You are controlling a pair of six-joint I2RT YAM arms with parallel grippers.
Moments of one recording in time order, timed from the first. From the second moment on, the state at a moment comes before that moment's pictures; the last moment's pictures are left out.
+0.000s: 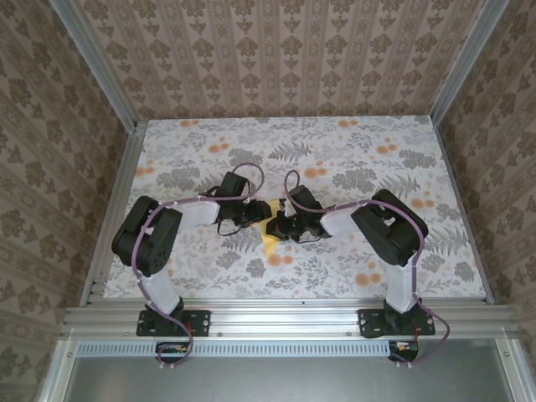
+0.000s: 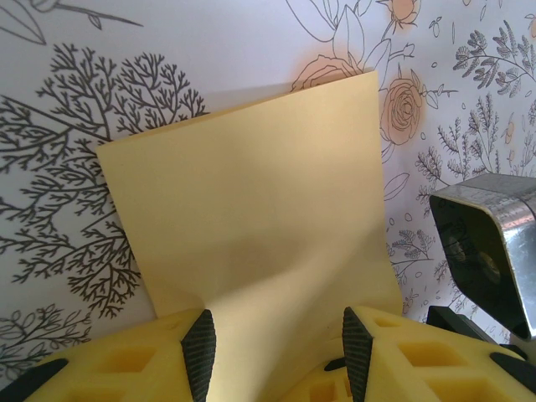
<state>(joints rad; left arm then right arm) -0.56 1.77 0.90 -0.12 0.43 -0.72 0.64 1.95 0.90 0.23 -0.58 1.00</state>
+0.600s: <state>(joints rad) -0.55 1.74 0.94 -0.17 0.39 -0.73 0.64 1.95 0.91 0.26 -0.61 0.99</state>
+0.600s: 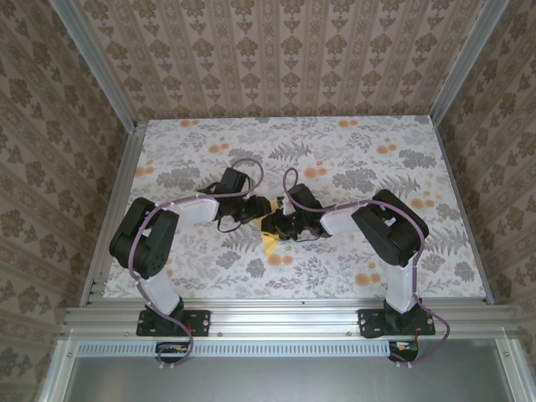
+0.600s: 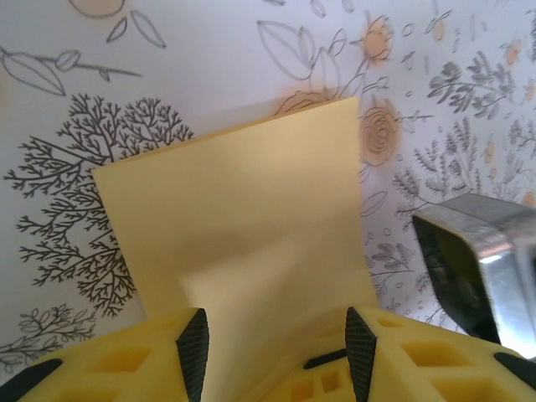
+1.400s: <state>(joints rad) -0.57 1.58 0.81 -0.22 0.41 -0.77 0.64 1.95 0.91 0.21 -0.55 0.94</state>
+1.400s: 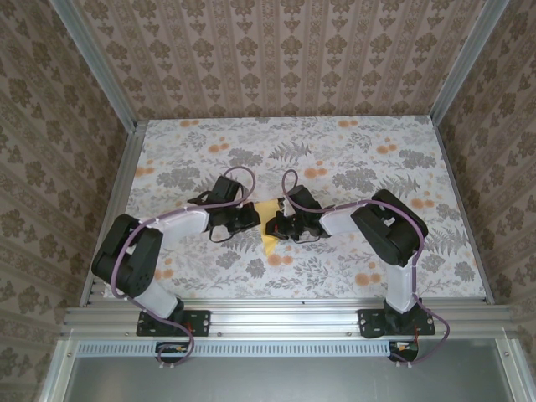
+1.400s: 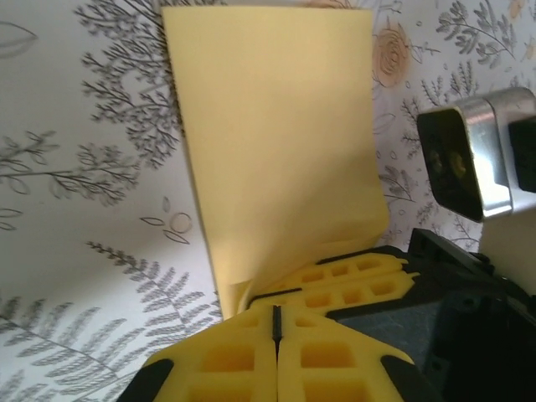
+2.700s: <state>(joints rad) -0.60 1.72 0.86 -0.24 0.40 -0.78 0.64 1.95 0.92 0.20 -0.55 0.94</state>
